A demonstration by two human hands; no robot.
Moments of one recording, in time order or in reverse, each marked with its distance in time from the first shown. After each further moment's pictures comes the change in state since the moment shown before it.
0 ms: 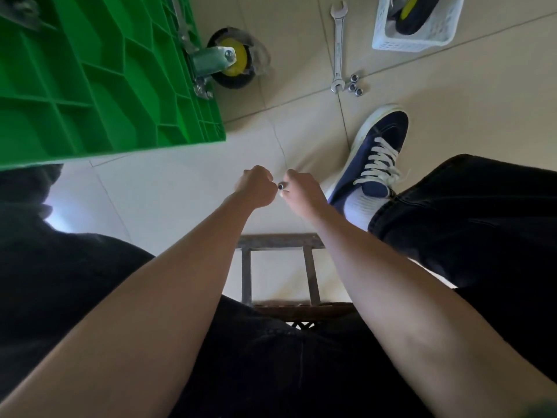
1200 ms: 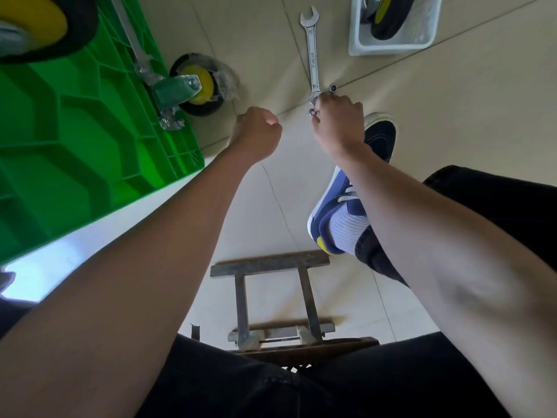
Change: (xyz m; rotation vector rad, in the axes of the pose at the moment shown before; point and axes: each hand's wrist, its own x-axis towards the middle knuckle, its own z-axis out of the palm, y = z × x) left_hand 0.086 0.092 -0.056 -0.193 0.171 0.207; right_hand 0.100 0.036 -0.137 -0.375 0.472 -0.029
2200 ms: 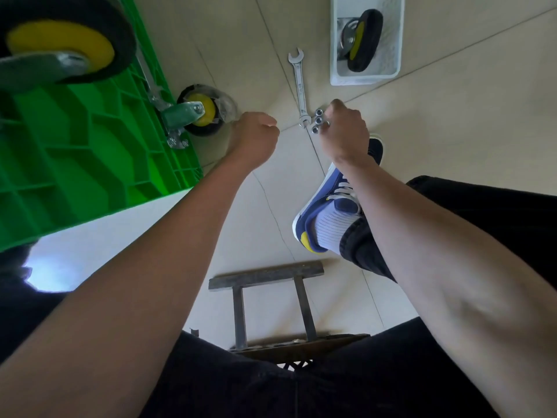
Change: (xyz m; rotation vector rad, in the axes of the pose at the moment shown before) left_hand -0.037 0.038 -0.022 -0.217 0.062 0.042; right_hand -0.019 0.008 -0.055 0.246 0.035 0.241
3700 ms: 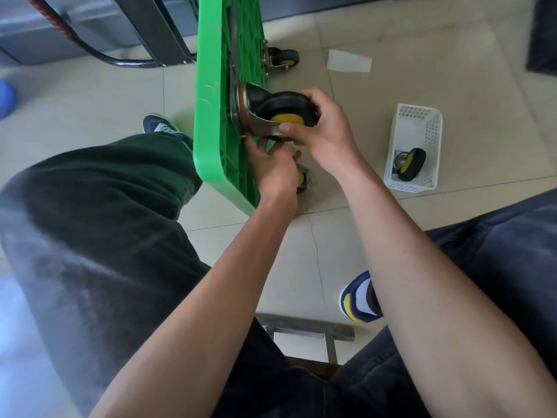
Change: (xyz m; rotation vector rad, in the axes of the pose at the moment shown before) left_hand -0.162 0.055 -0.127 -1.151 0.607 0.189; right_hand -0.107 -0.241 -0.134 0.791 -0.060 -0.635
